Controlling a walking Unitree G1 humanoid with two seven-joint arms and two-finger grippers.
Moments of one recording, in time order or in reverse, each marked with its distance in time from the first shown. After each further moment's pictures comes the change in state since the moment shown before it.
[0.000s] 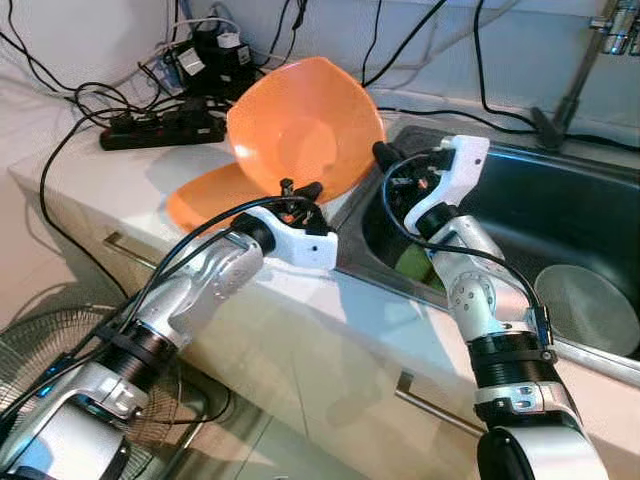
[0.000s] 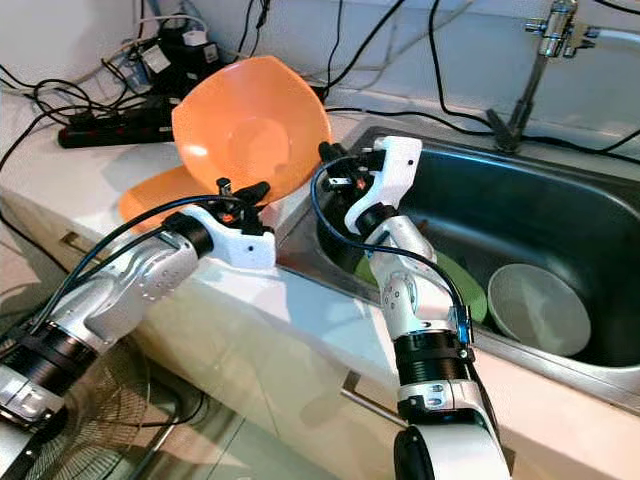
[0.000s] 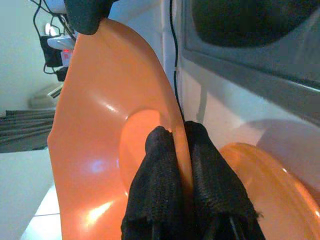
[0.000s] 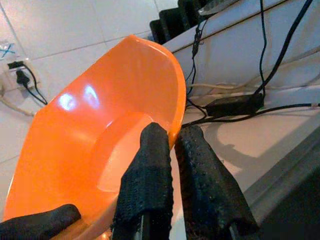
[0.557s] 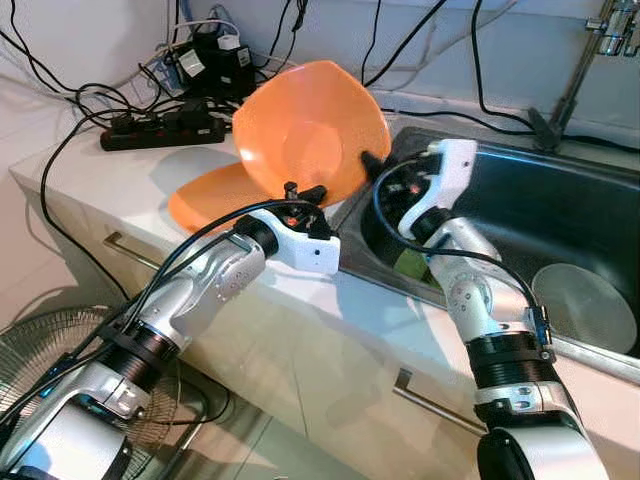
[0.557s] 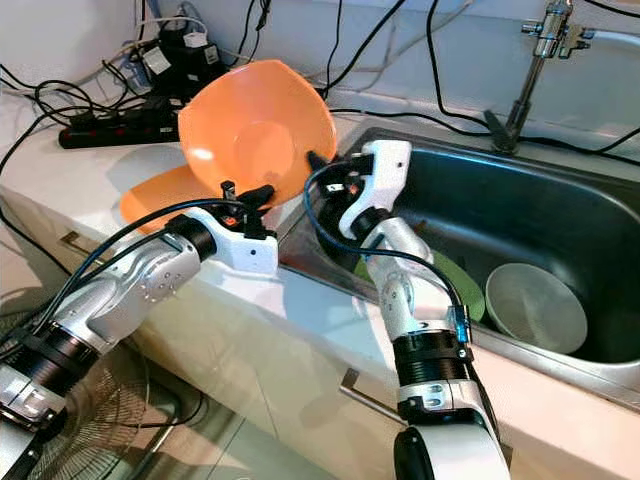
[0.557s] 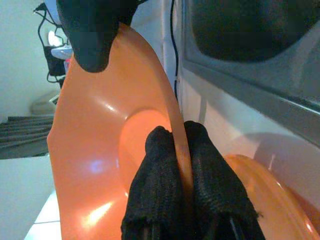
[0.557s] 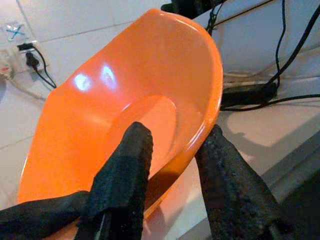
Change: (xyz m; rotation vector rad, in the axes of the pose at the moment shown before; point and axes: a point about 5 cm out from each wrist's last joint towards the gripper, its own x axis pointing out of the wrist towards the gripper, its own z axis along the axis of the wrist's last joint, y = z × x) left arm 0.002 -0.002 0.004 0.000 -0.028 -0.001; right arm 0.001 0.005 -0.007 -0.007 0.055 0.041
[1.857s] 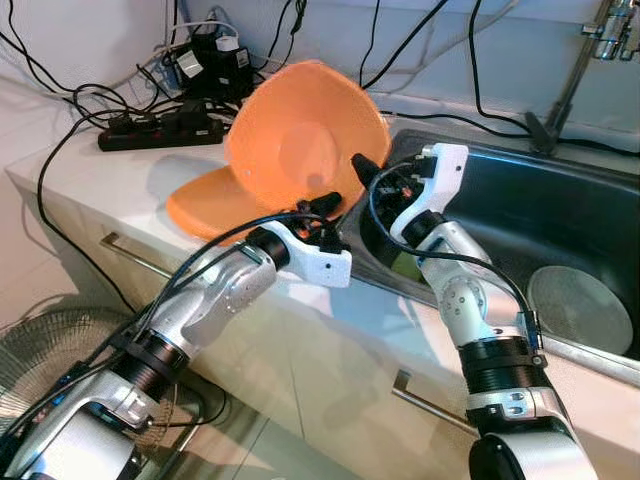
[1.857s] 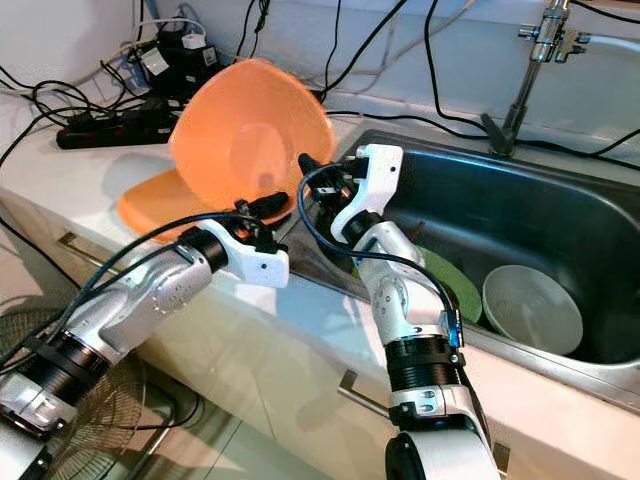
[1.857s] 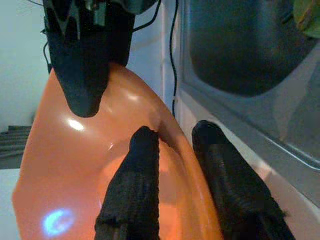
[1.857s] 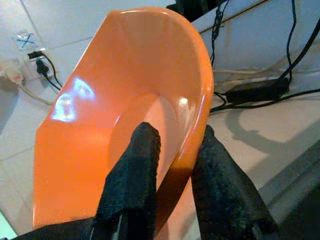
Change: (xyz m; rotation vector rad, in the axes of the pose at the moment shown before) left arm 0.002 -0.010 0.015 -0.025 -0.059 0.008; right arm 0.001 0.008 -0.004 0.060 -0.005 0.011
